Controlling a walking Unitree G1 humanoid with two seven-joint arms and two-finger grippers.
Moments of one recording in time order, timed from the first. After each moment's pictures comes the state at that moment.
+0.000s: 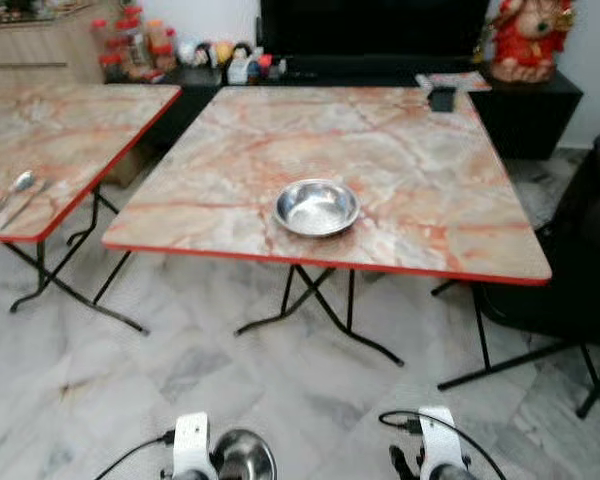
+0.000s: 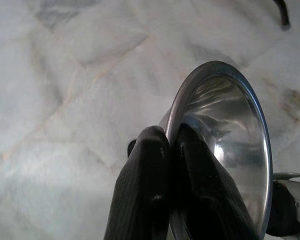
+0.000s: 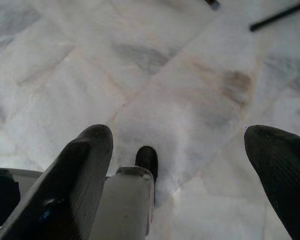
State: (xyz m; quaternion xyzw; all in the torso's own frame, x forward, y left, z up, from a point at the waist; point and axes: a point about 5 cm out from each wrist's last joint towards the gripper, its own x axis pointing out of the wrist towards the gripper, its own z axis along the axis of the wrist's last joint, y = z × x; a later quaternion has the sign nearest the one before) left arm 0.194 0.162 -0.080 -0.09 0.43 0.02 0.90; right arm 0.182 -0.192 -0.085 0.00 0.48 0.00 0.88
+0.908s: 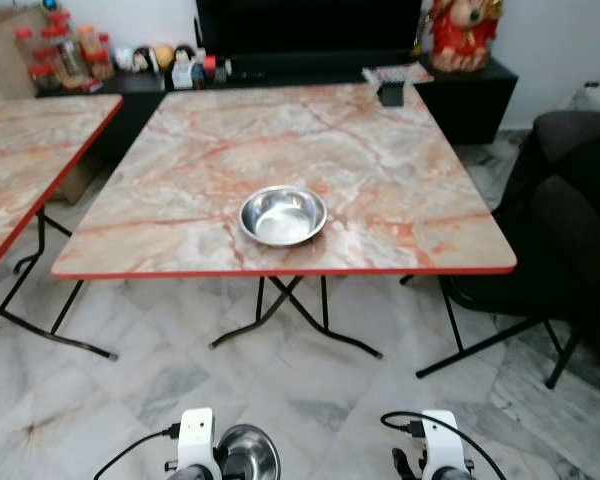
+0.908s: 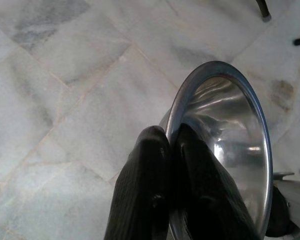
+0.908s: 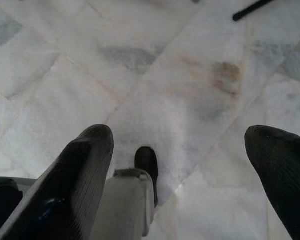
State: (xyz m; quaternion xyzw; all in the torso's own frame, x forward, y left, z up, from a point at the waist) left arm 0.196 0.158 -0.079 -0.08 0.43 0.00 0.90; right arm 0.181 -0.192 -0.085 0.00 0.48 -0.01 0.88
